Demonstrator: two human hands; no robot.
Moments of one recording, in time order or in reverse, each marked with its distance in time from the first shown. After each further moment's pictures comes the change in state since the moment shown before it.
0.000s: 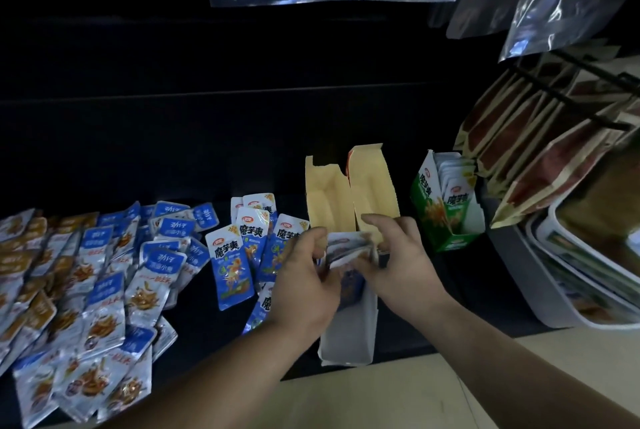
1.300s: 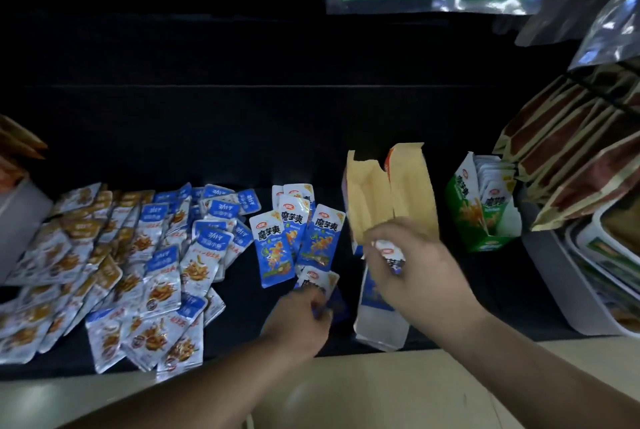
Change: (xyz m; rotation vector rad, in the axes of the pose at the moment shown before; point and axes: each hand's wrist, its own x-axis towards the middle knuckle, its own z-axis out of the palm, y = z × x) left_hand -0.047 -0.059 -0.063 0.387 -0.200 -0.242; right_hand -0.040 -0.067 0.013 -0.133 0.056 -0.278
